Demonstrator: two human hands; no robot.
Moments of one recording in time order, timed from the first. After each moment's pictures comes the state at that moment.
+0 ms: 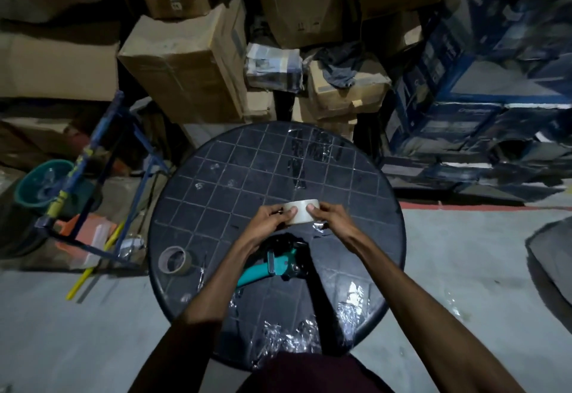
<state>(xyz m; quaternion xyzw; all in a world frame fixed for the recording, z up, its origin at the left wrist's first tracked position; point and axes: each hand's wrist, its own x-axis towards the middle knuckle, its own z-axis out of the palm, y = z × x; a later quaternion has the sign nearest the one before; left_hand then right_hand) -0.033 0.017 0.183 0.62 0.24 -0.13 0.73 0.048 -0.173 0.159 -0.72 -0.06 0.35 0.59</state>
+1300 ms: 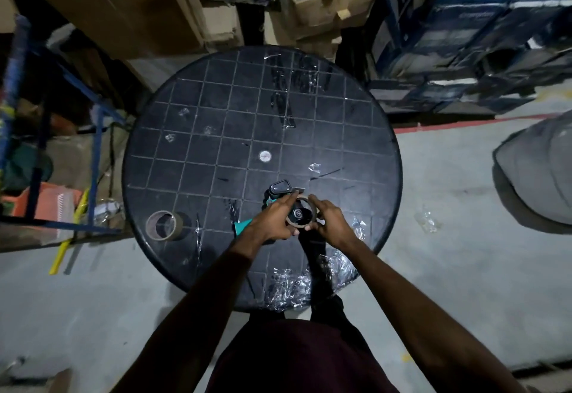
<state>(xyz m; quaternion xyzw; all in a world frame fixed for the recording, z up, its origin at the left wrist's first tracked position) -0.077 0.022 0.041 0.91 -0.06 -0.26 0.31 -0.058 -0.175 0.039 -0.91 -0.13 0.25 0.31</state>
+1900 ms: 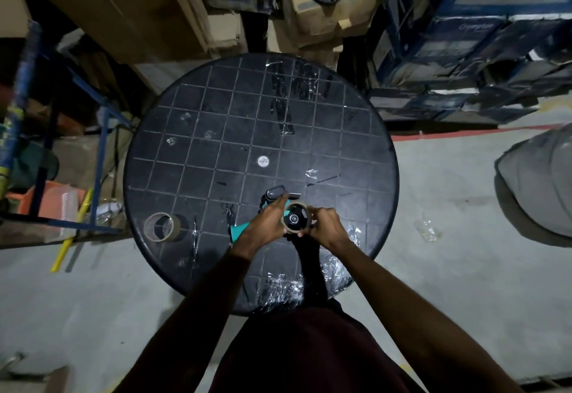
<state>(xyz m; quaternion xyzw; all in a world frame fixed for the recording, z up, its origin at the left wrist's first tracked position) -0.076 0.016 0.043 0.91 0.02 -0.24 0.34 -0.047 -0.173 0.042 -0.91 -0.08 0.29 0.29</state>
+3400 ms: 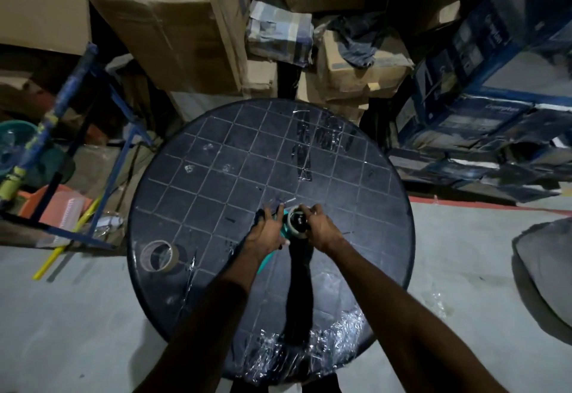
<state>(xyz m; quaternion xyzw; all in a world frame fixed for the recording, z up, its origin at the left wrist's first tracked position) 0.001 0.049 0.032 0.93 0.13 -0.24 0.22 0.069 -0.103 0.062 -0.92 -0.21 0.31 0.15</state>
